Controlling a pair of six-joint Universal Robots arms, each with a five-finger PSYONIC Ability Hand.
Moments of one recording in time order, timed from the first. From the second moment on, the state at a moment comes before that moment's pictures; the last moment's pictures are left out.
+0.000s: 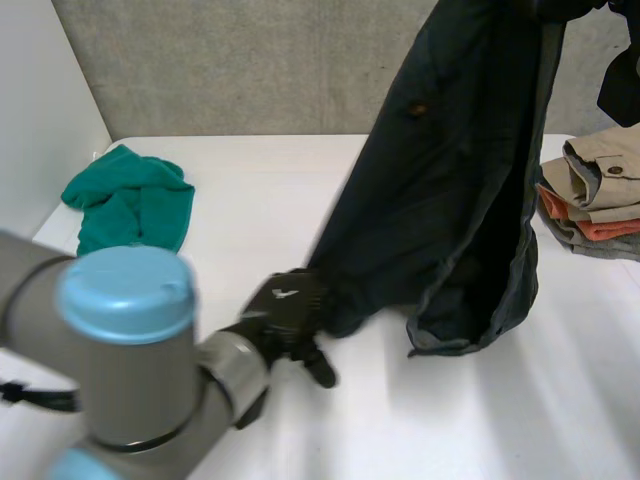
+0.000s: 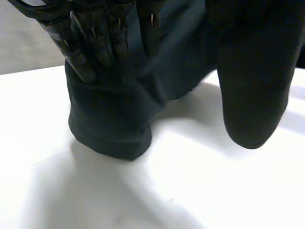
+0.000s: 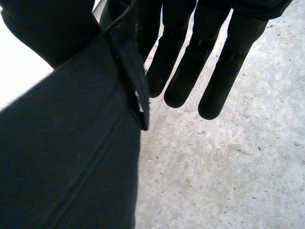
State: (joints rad) left arm 4.00 -1.91 -1.66 3.19 -1.53 2.98; right arm 1.94 -1.59 1.28 -0.10 1.42 3.12; left_hand 0.32 0.32 0.31 0.32 0.14; right_hand 1.15 1.19 1.19 1.20 0.96
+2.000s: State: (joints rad) left arm 4.43 -1.41 -1.68 3.19 -1.31 2.99; right arm 1.76 -1.22 1.19 0.06 1.42 3.28; left_hand 1.18 1.20 1.18 1.19 0.97; right_hand 1.15 1.19 1.19 1.20 0.96
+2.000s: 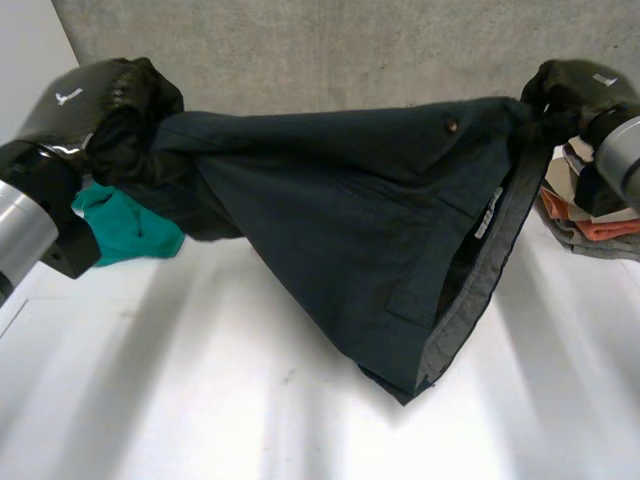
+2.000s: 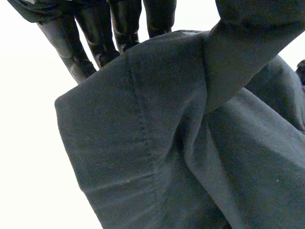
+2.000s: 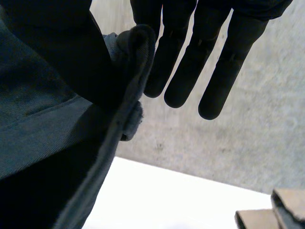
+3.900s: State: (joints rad) left arm 4.41 -1.40 -1.33 3.01 -1.33 3.02; right arm 1.82 -1.54 1.04 0.47 1.29 3.04; left_hand 1.18 1.20 1.19 1.20 0.97; right_hand 1.12 1.18 1.19 1.20 1.02
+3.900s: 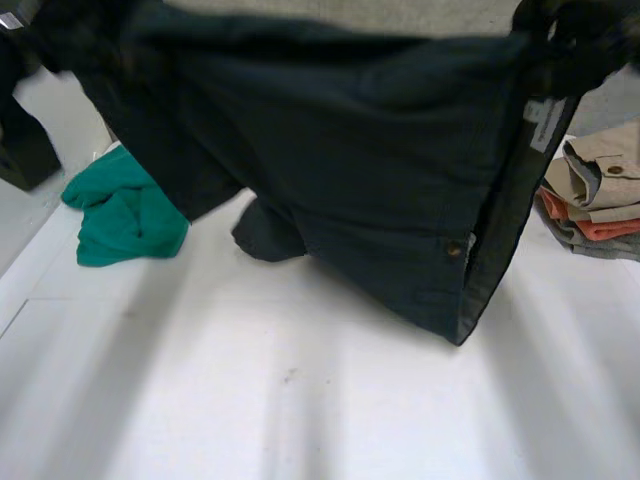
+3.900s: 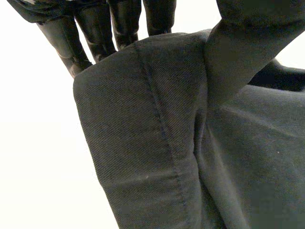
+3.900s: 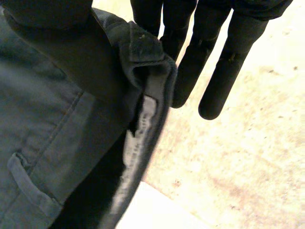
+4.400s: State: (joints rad) left arm 4.48 -1.67 -1.09 3.04 -1.27 2.96; right arm 1.76 -1.41 1.10 0.23 1.26 3.33; left_hand 1.18 1.20 1.19 1.20 0.97; right_hand 1.12 1.18 1.19 1.20 1.02
